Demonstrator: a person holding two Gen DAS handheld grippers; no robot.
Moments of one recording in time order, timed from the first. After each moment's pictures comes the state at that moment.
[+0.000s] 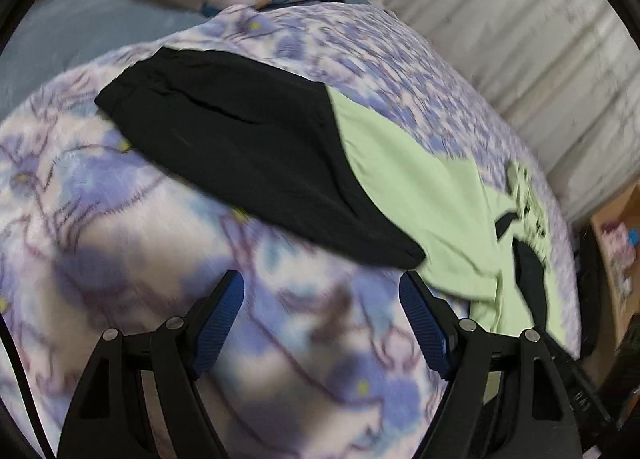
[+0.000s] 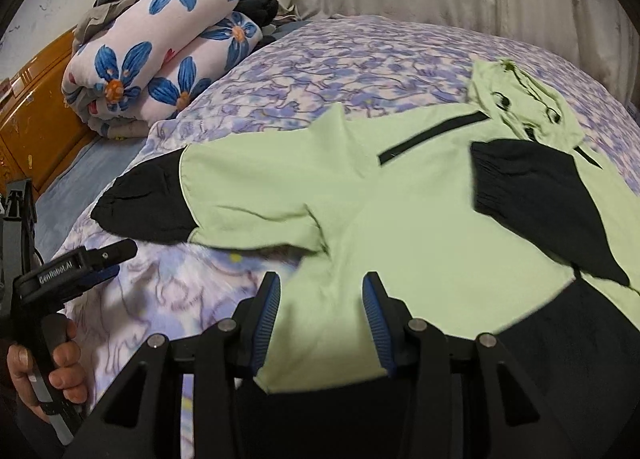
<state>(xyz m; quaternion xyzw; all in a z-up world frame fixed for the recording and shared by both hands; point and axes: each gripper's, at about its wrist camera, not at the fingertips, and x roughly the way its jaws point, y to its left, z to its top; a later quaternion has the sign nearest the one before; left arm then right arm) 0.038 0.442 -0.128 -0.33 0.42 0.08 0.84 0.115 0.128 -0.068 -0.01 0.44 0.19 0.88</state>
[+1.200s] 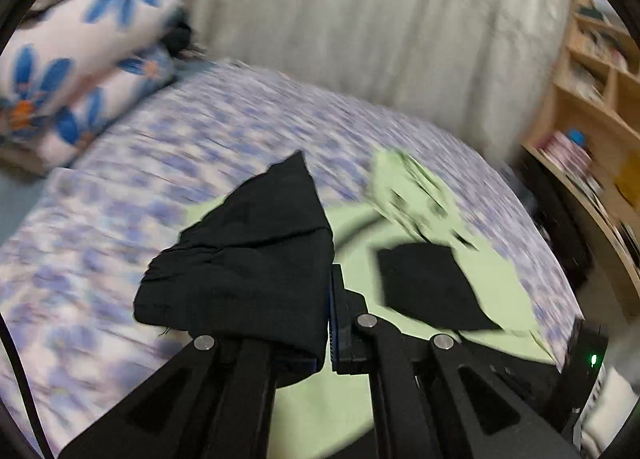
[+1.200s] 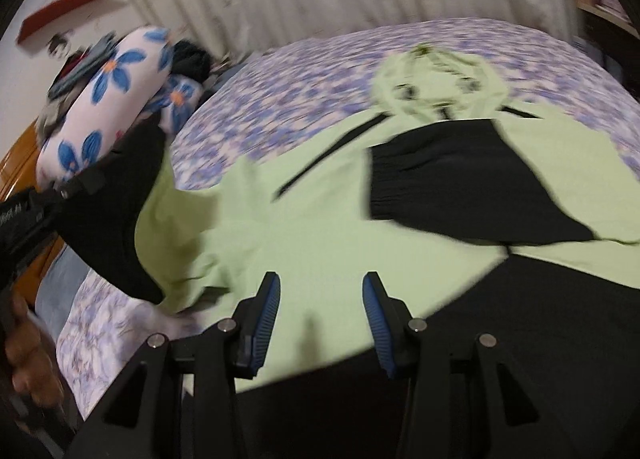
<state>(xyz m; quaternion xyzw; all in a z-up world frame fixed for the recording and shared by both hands) 0.136 0.221 -0.008 -0.14 0.35 -0.07 0.92 0.116 -0.016 -0.058 0.11 0.41 0.10 0.90</state>
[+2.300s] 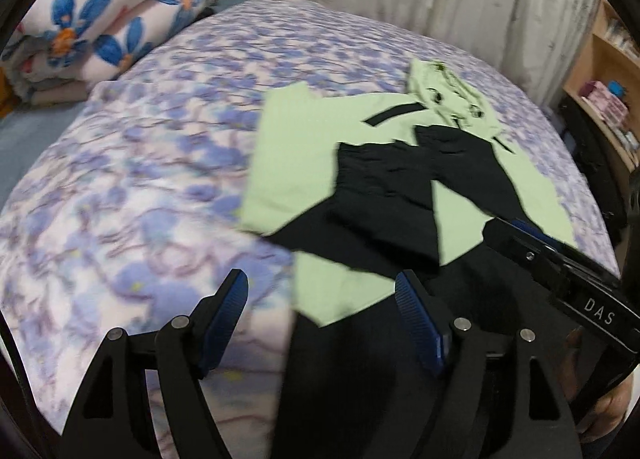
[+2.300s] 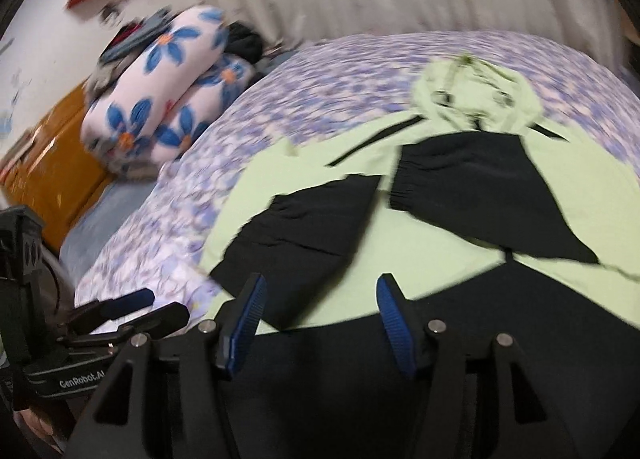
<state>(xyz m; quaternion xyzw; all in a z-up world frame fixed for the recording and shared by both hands) 0.039 0.220 -0.068 -0.12 0.45 0.02 0.88 0.100 0.010 -0.050 0.03 0.41 0.24 0.88</state>
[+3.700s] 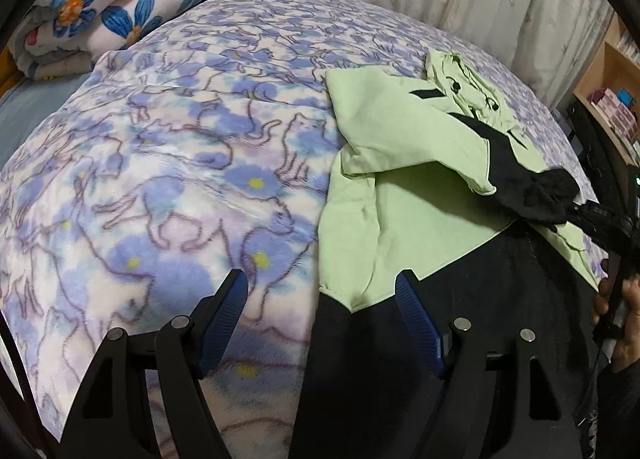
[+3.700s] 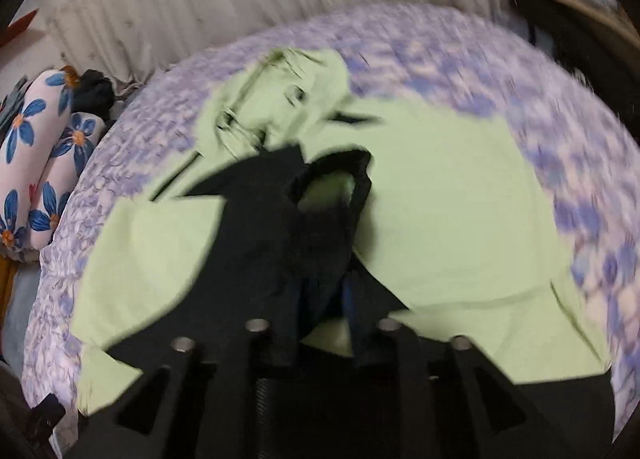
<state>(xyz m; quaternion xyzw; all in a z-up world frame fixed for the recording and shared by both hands) 0.044 0.227 -0.098 -0.14 0.47 0.02 0.87 0.181 -0.191 -0.076 0.13 0.45 0.01 0.89</state>
